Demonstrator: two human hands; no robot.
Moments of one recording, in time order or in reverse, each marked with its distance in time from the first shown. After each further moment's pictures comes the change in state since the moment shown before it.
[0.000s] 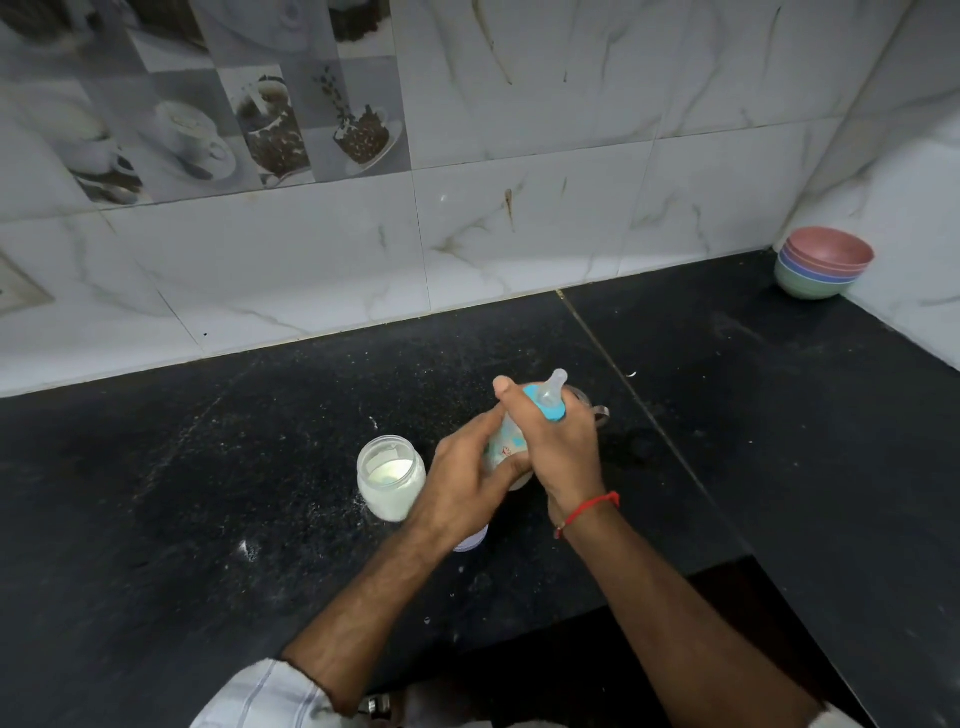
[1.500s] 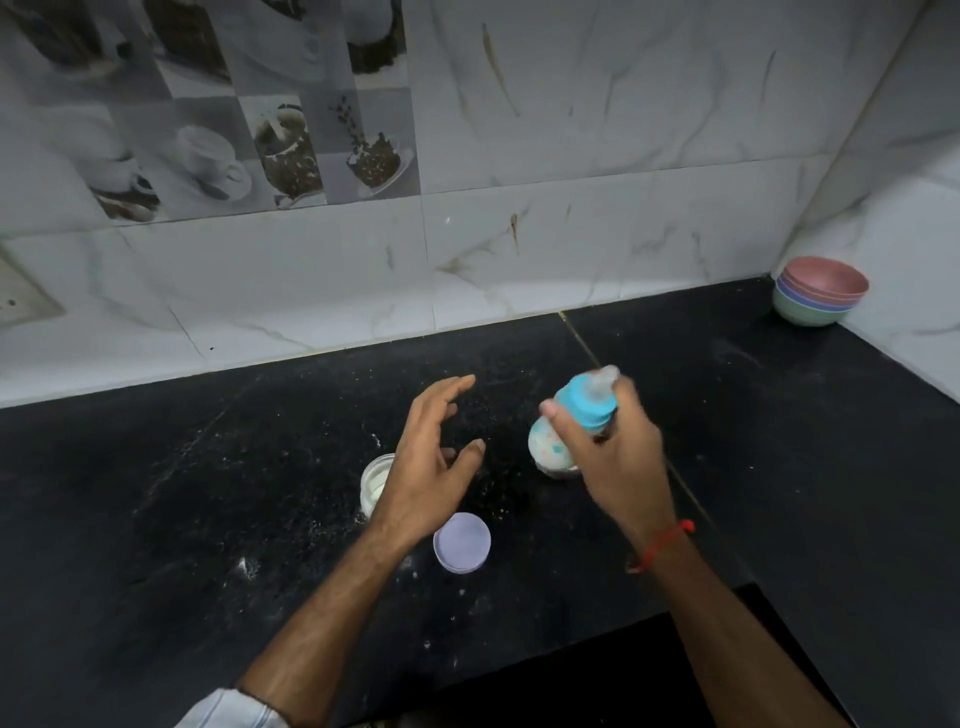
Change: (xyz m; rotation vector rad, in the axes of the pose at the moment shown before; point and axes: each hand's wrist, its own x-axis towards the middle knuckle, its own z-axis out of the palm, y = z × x) left_hand 0.007 -0.009 -0.037 -0.097 0.151 -0.100; right_hand 0.003 -0.025 -0.045 -0.436 0.031 -0.366
